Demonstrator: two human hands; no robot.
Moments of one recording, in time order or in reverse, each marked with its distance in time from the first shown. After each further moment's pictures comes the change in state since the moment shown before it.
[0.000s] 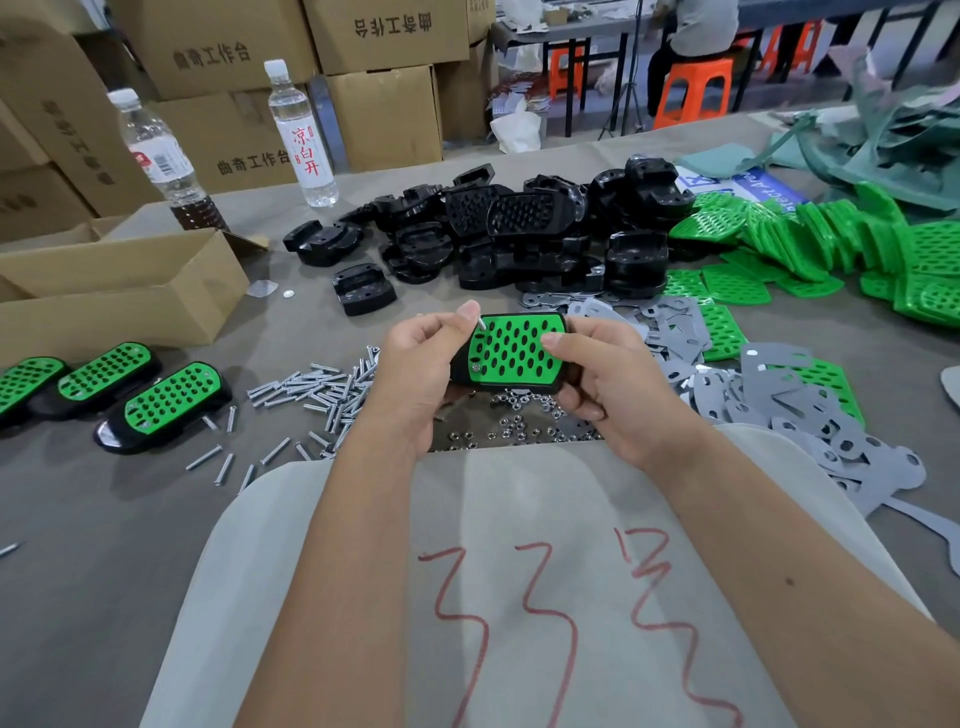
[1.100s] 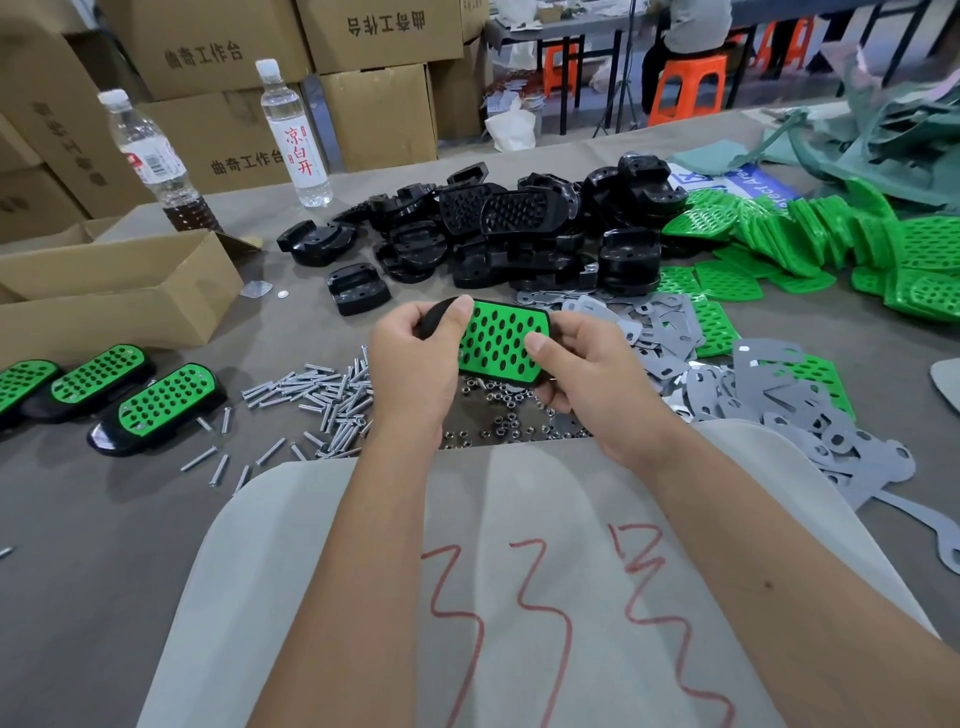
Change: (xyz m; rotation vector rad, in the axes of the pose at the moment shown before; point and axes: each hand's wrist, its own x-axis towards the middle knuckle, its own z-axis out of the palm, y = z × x) left_hand 0.004 -0.004 0.011 0.159 0.259 0.229; right_hand 0.004 0.010 0.007 -0.253 0.078 -0.126
